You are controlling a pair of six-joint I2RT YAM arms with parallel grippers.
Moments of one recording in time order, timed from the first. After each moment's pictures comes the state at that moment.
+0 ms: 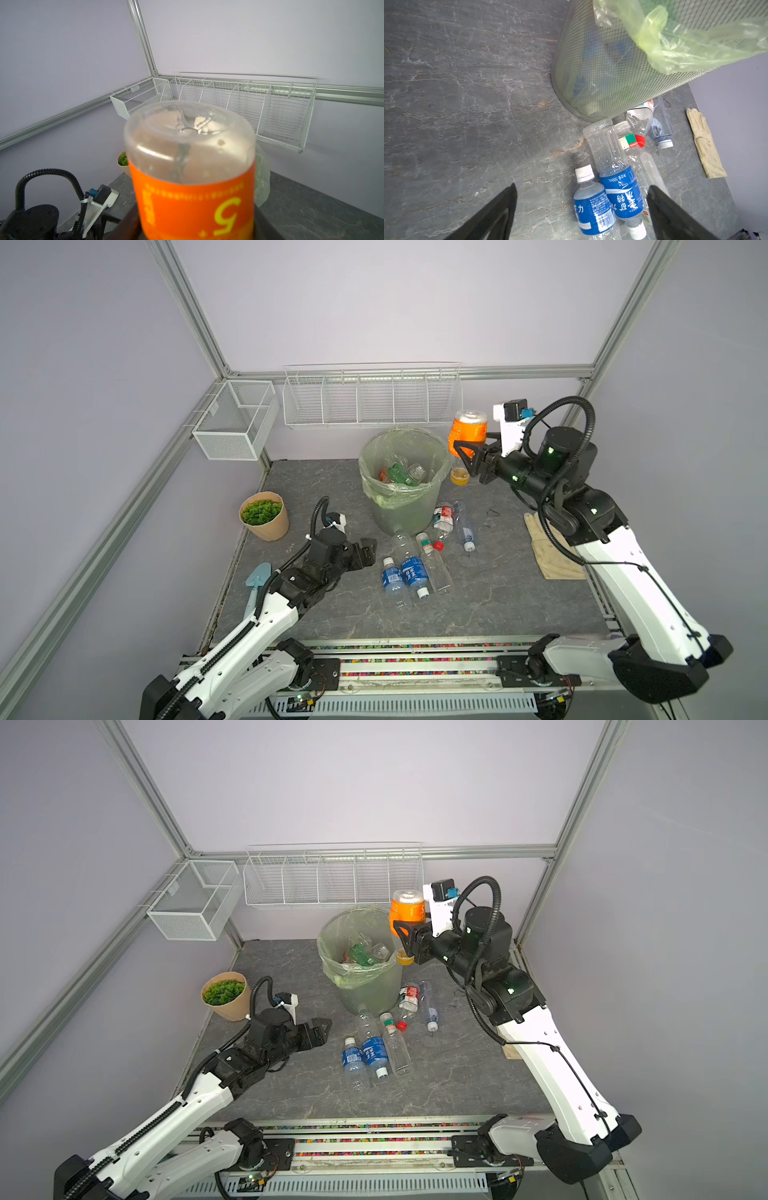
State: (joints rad) left arm -0.60 0.91 0.68 -0.37 -0.07 -0.63; right arm 0.54 1.32 1.70 -0.44 -0.18 0.15
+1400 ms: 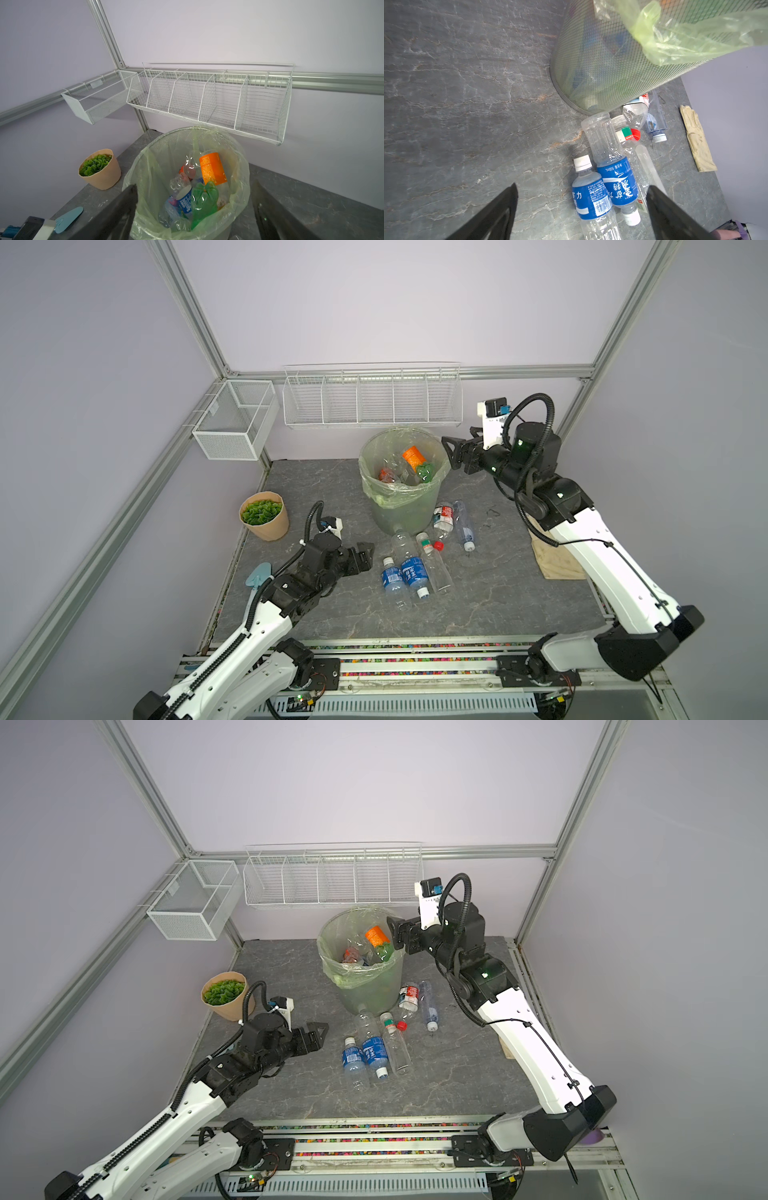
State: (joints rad) left arm -0.61 0.84 0.65 -0.43 -0.03 -0.66; right arm 0.53 1.40 1.65 -0.40 -0.03 0.13
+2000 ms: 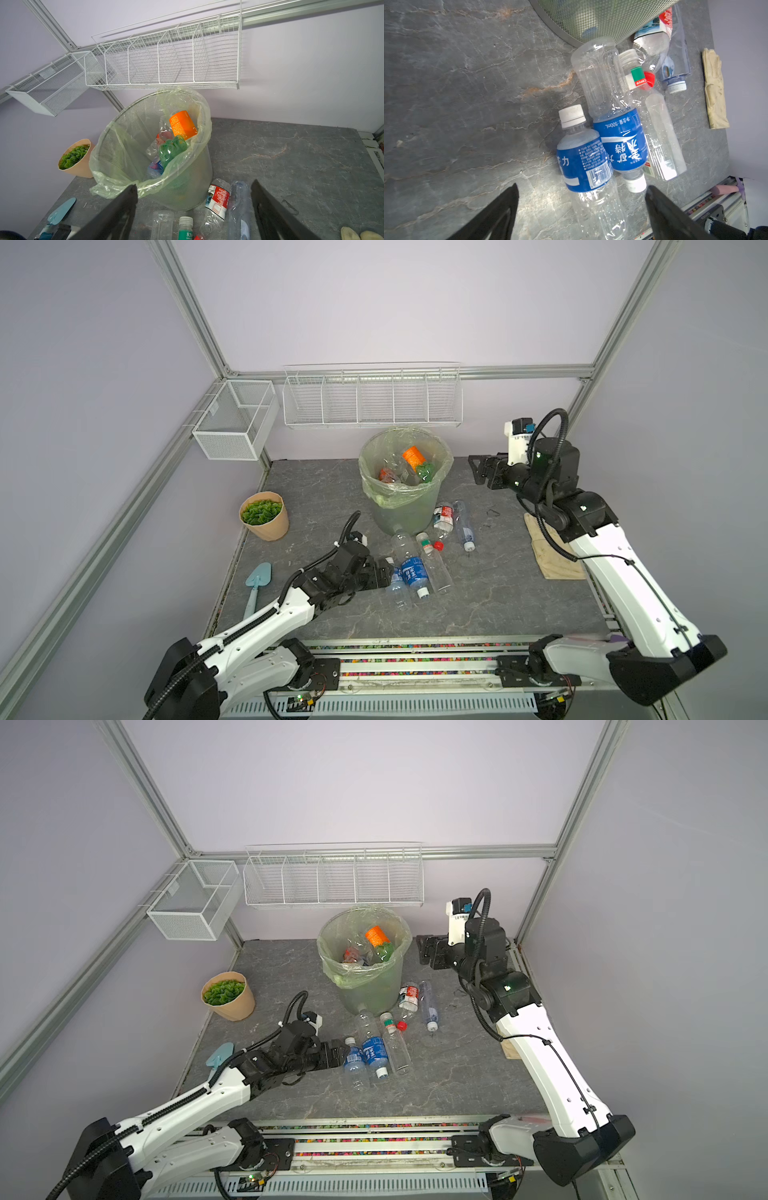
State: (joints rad) left arm -0.76 1.05 0.61 -0.39 0.02 -0.77; right arm 0.40 1.27 1.51 -0.56 -0.04 0.26
